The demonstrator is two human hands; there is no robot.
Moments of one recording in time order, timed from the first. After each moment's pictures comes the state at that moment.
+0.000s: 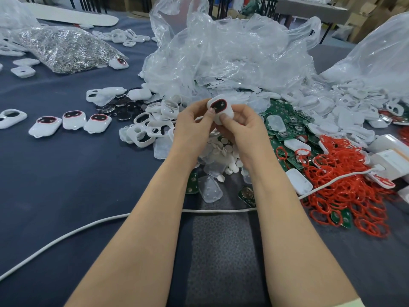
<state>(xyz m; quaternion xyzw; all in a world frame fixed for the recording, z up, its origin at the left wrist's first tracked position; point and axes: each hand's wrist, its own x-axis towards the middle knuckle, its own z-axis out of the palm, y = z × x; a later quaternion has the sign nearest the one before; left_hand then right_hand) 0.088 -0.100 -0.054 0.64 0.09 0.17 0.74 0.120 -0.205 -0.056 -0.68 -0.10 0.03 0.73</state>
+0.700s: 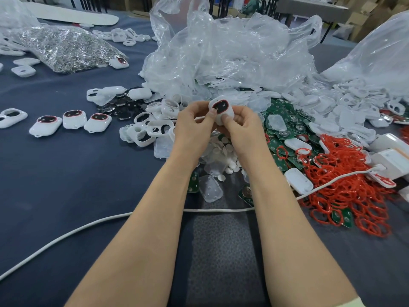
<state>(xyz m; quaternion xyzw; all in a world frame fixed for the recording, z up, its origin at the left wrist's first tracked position) 0.086 -0.101 -0.054 0.67 0.10 0.19 0.71 0.118 -0.199 -0.054 -0.74 -0.07 -0.01 0.67</state>
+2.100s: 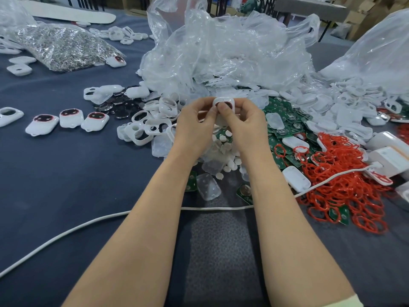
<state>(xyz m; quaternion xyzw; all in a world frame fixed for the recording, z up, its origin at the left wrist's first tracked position) 0.085 -0.104 -0.049 0.74 0.04 0.21 0.64 0.116 -0.204 -0.047 -0.75 -0.12 -0.09 0.65</state>
